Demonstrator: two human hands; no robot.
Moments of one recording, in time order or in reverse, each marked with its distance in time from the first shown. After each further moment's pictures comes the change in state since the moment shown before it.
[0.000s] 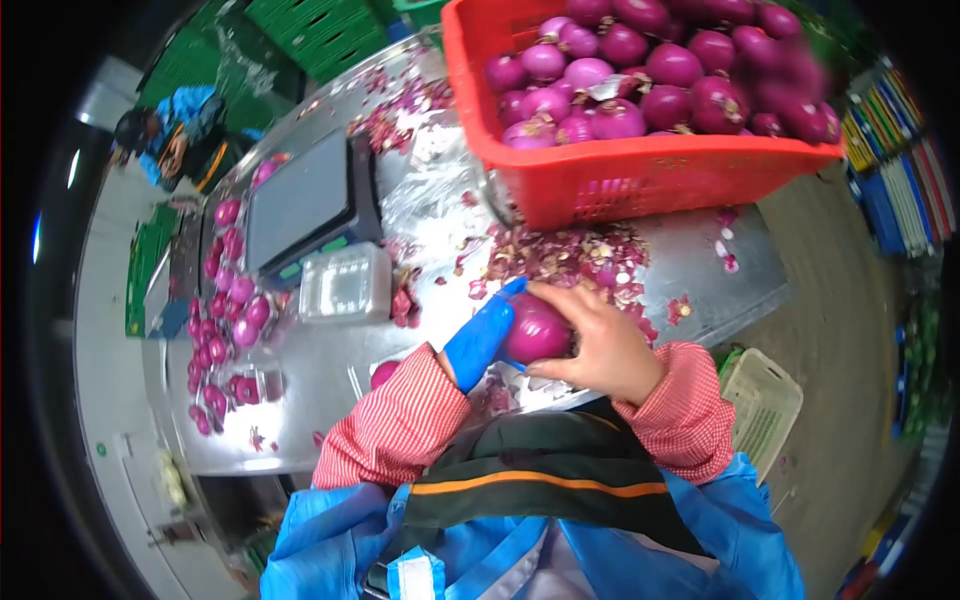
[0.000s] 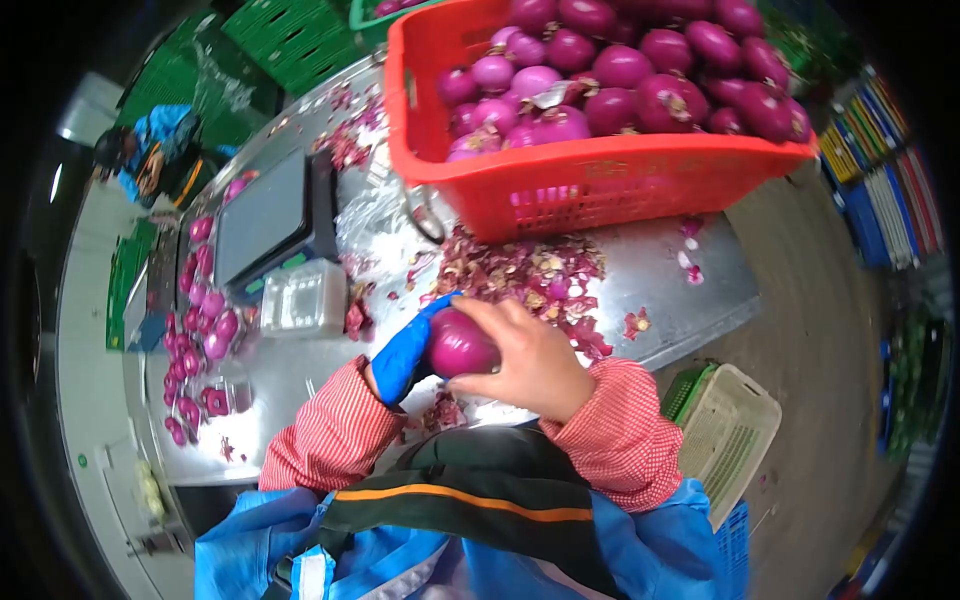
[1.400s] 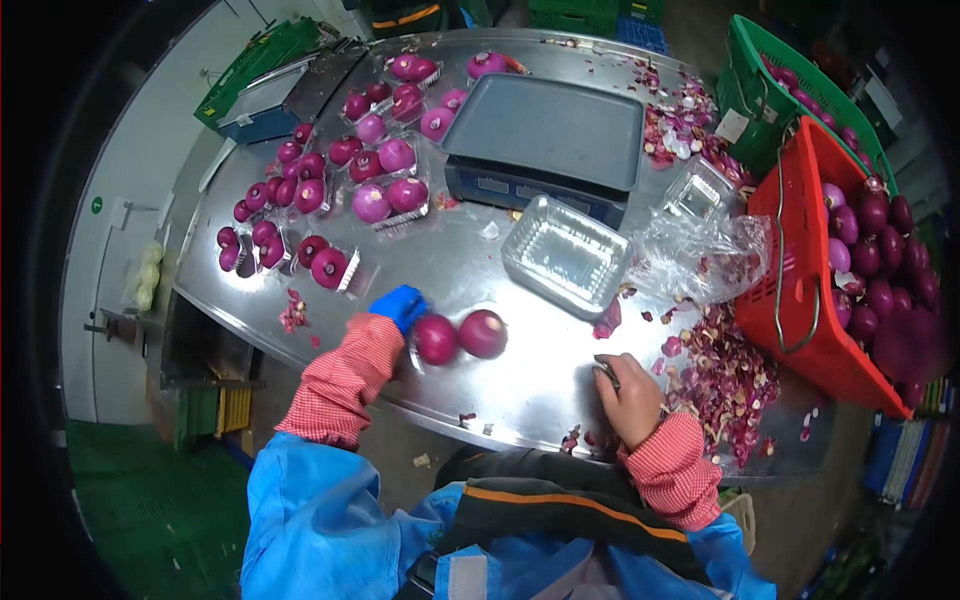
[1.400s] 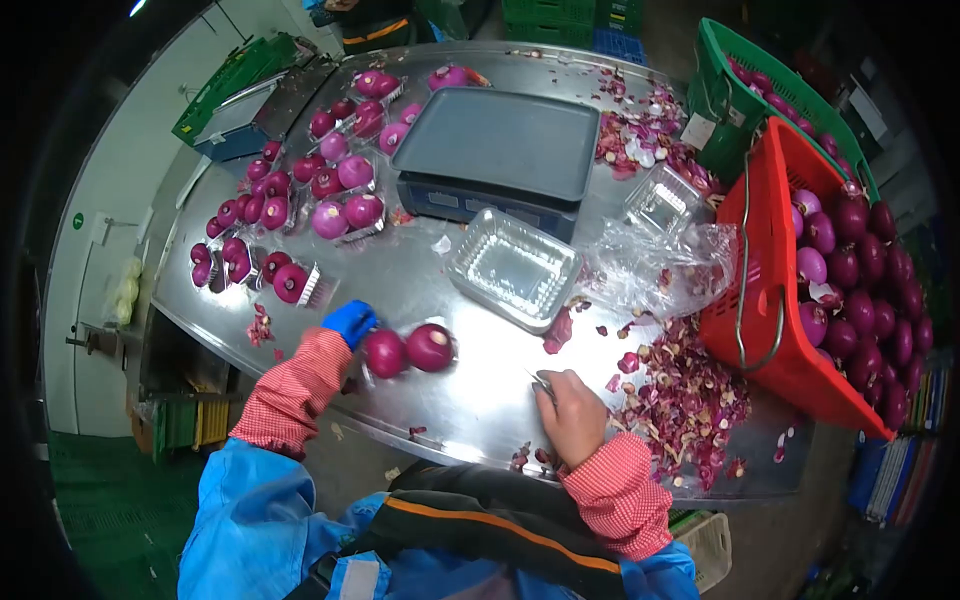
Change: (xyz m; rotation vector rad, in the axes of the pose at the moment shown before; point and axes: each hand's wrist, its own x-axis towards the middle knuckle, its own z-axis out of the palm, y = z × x) left_hand -0.286 -0.149 -0.367 1.208 0.781 -0.305; right_hand 0.095 -0.066 0.231 -0.182 -0.014 -0.187
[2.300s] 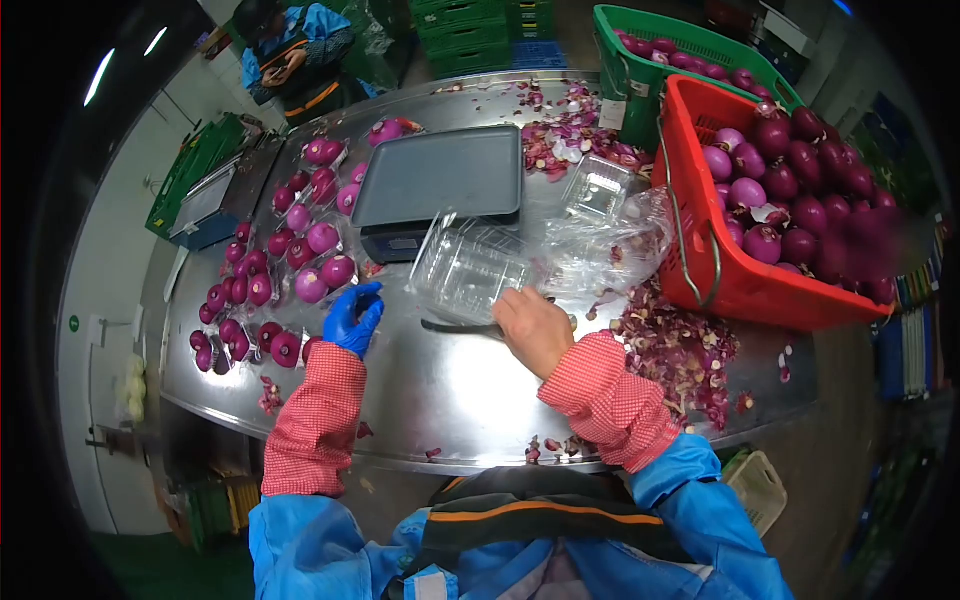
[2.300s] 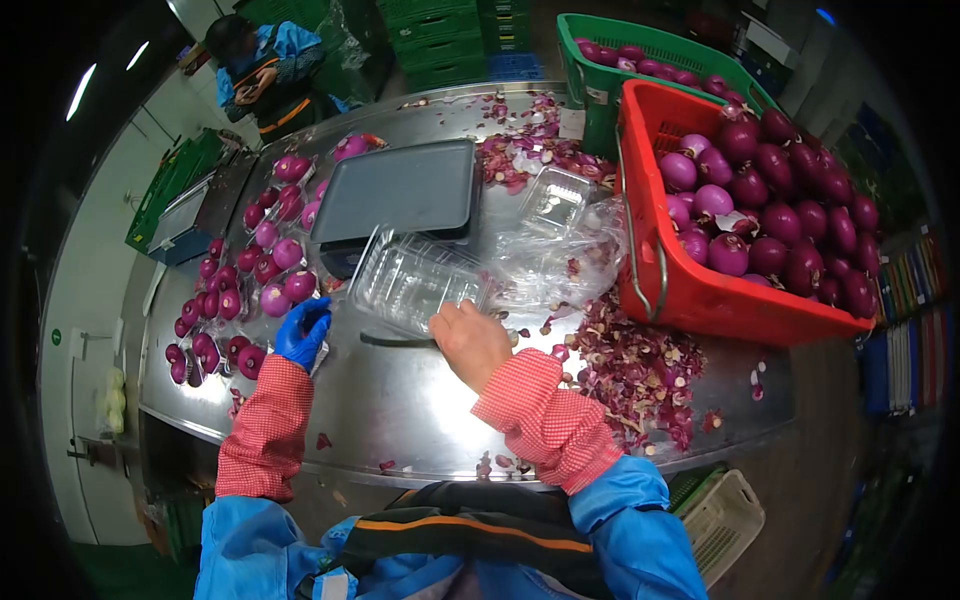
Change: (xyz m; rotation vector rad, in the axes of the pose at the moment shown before) left_hand 0.049 0.107 -0.077 -0.795 0.311 0.132; right_hand 0.092 -0.007 -0.008 -0.326 0.197 -0.389
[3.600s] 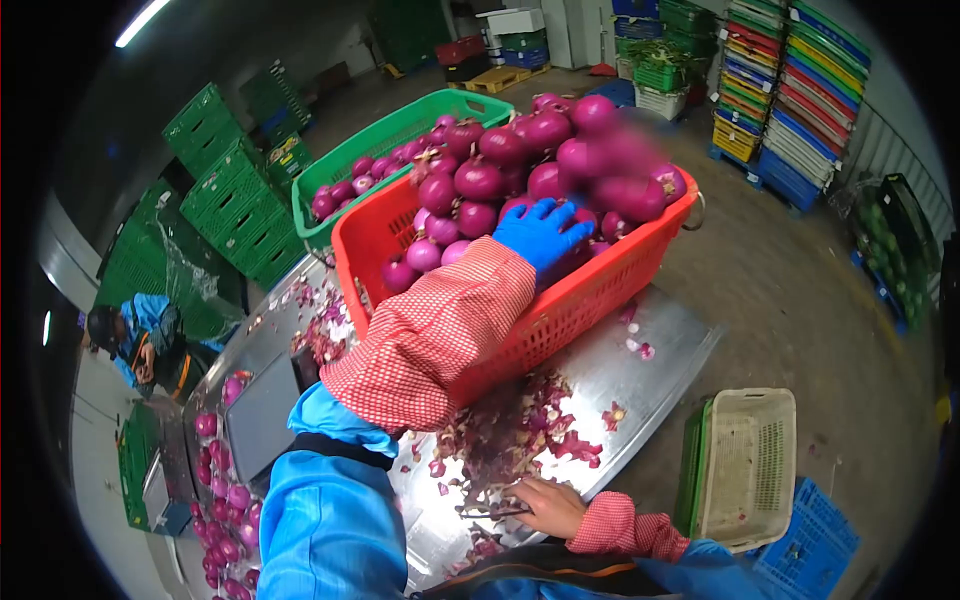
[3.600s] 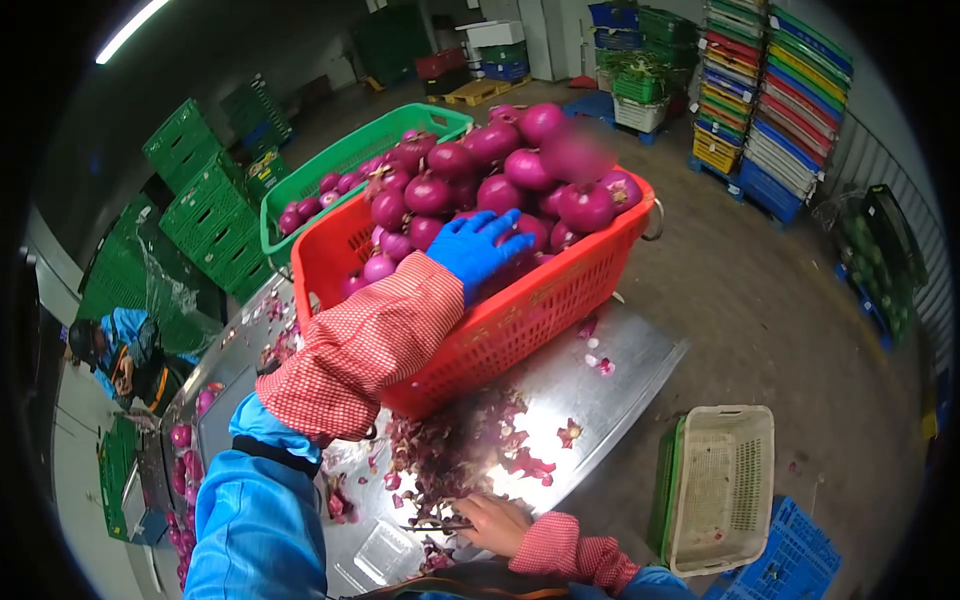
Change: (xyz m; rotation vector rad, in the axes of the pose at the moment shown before) left_hand 0.066 0.457 0.577 0.905 -0.534 1.638; right_hand -0.286 0.070 -0.123 0.323 0.042 0.673
